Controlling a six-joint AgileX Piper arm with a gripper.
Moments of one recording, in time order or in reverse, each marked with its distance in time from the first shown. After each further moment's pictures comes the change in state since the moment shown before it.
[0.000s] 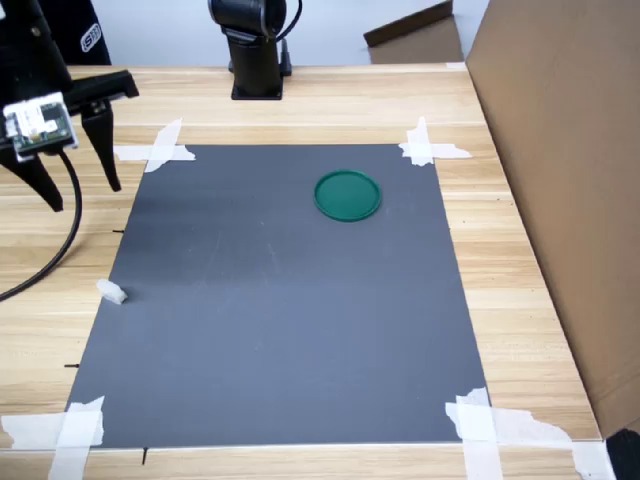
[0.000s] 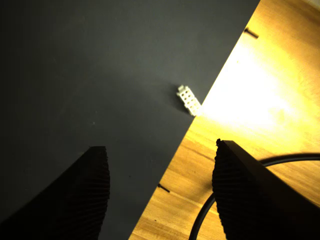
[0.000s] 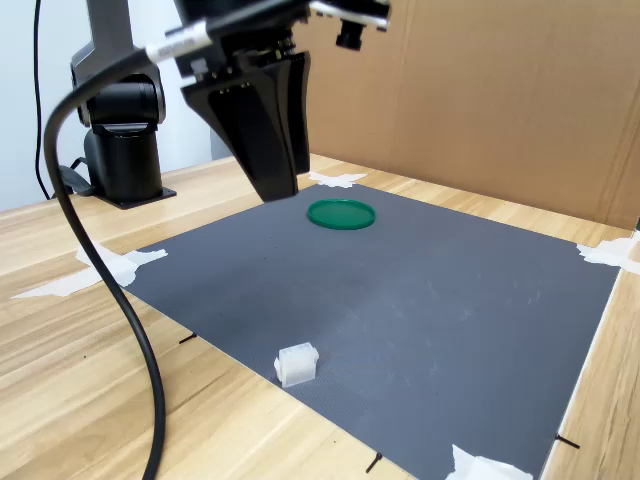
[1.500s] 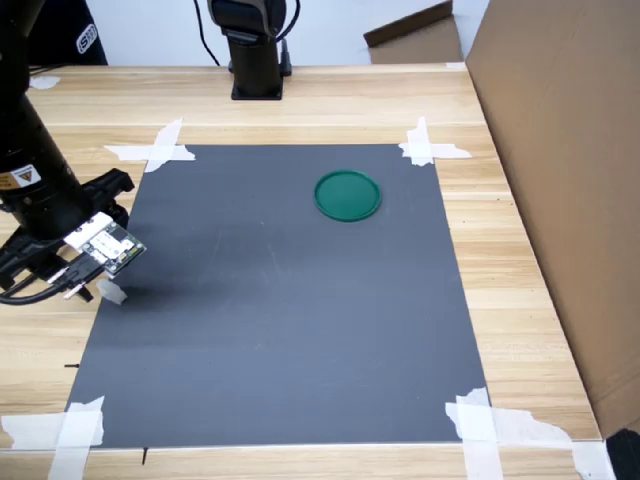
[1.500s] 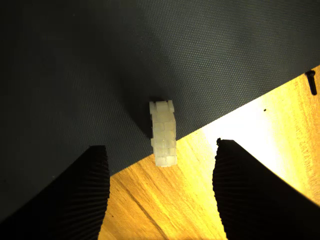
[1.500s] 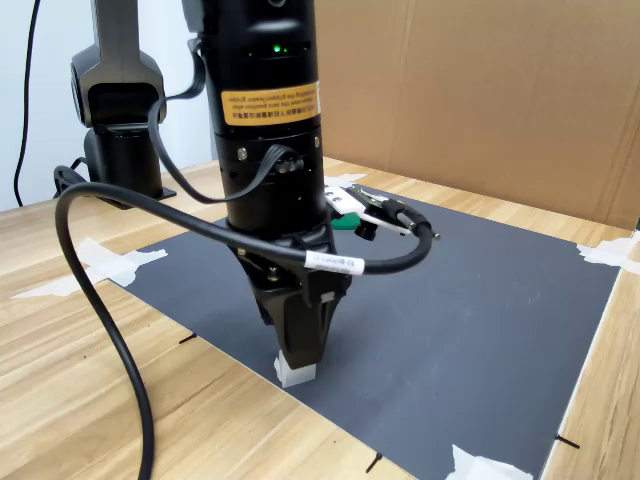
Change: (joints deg) arm 4.0 16.5 -5.8 -10.1 -3.6 -23.8
